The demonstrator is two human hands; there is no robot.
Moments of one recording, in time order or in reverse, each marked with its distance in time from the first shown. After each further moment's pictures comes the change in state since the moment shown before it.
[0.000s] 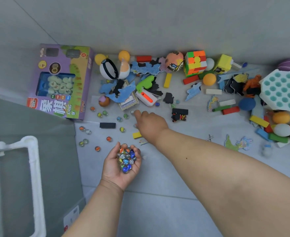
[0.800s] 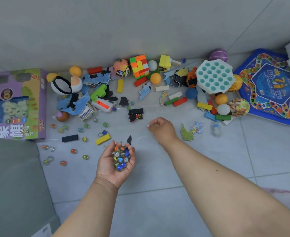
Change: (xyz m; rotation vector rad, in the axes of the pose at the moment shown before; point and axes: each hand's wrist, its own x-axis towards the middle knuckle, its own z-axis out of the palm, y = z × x) left_hand 0.006 -0.080 0.040 0.117 -0.006 -0.117; right_hand -0.115 0.103 0.014 1.299 0.302 0.789
